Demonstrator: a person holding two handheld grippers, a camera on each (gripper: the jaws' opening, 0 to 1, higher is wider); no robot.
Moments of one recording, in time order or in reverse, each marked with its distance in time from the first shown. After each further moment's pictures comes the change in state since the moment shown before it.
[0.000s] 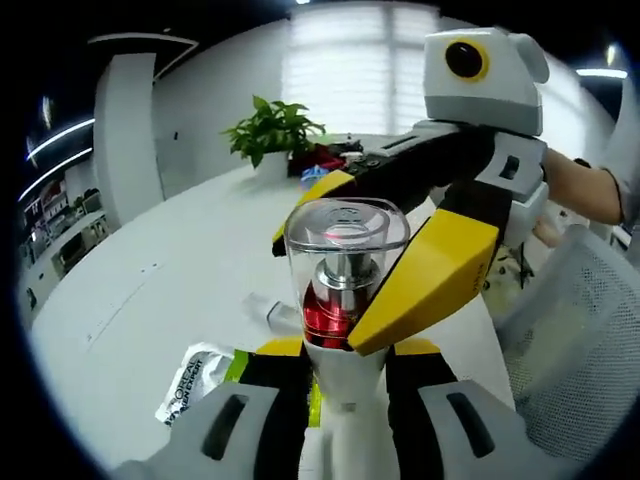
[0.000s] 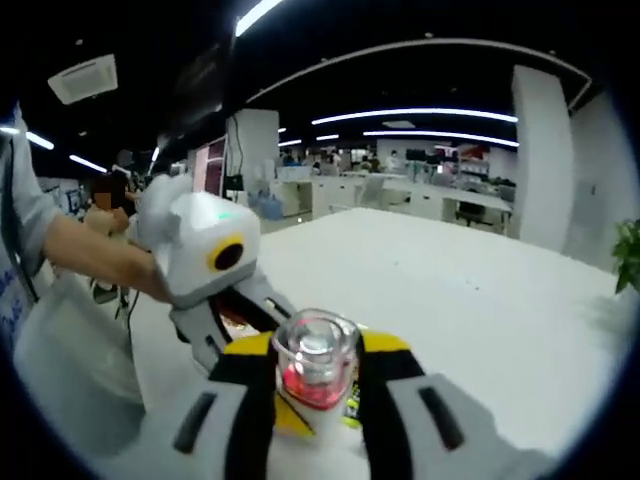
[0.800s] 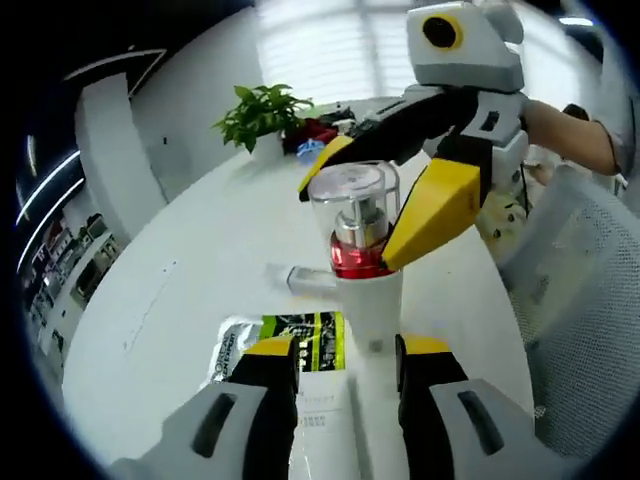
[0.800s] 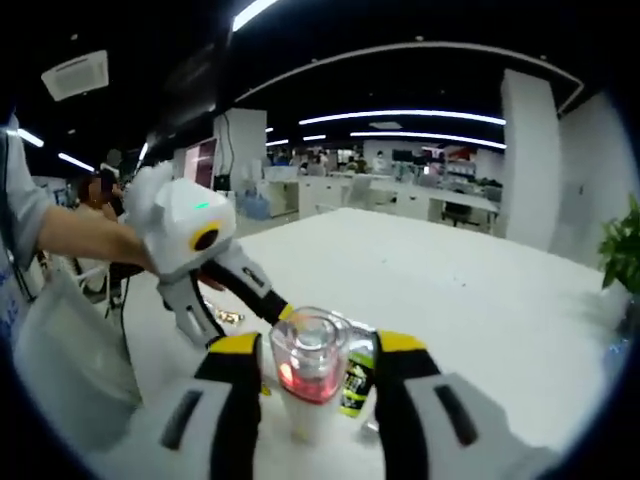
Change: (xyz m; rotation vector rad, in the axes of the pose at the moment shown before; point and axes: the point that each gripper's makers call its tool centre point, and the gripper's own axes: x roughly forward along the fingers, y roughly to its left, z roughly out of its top) left arm -0.048 0.012 -0.034 0.132 0.208 0.084; right arm -0.018 0.001 -0.002 0.006 -0.004 -0.051
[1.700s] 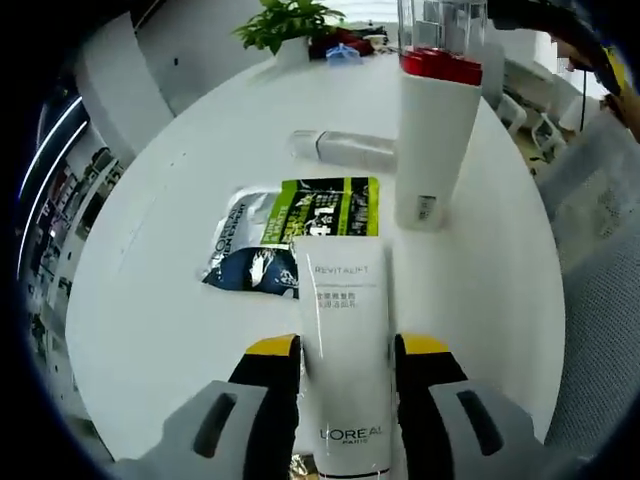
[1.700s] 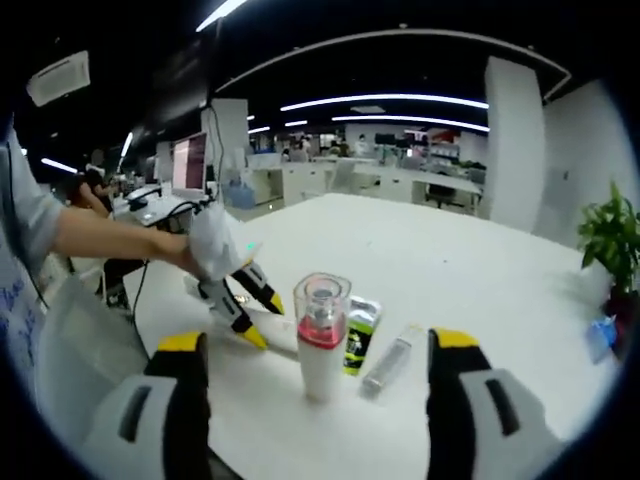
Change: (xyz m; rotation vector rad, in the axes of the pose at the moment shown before) left arm 0.002 0.020 -0.095 -0.087 0.329 0.053; right arm -0.051 0.014 -0.010 0.037 0.073 -0.061
